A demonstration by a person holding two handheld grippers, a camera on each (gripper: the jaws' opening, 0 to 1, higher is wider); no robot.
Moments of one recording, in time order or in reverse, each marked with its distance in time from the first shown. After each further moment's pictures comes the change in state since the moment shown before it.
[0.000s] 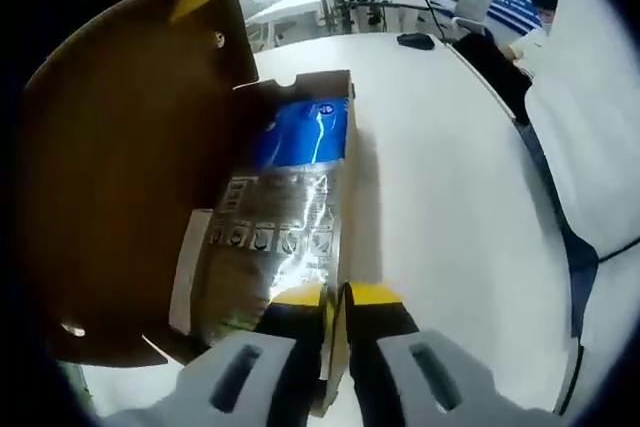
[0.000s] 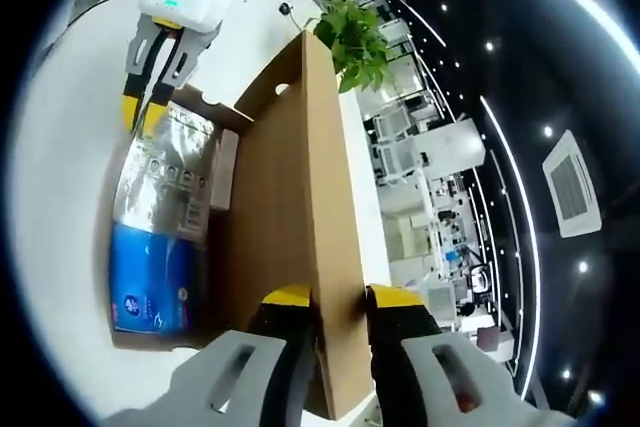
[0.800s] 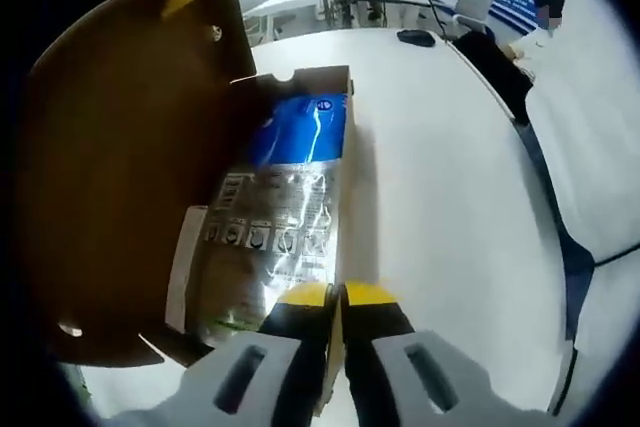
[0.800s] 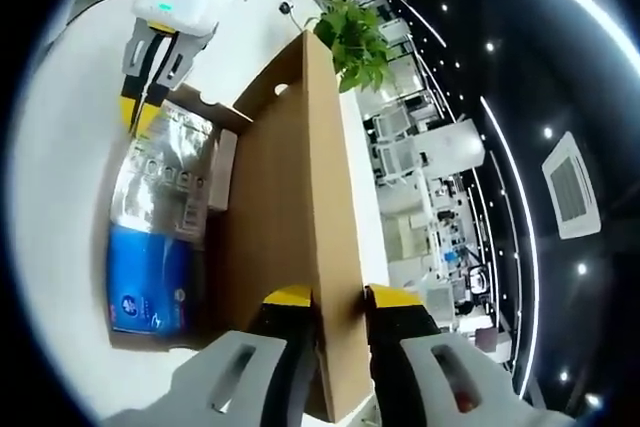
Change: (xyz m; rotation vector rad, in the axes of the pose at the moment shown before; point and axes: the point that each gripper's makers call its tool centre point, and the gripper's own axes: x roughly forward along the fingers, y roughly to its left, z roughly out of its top) left arm 0.001 -0.002 -0.001 -0.006 0.020 -0.012; right arm 0.003 -0.003 0.003 -0.029 -0.001 -0.004
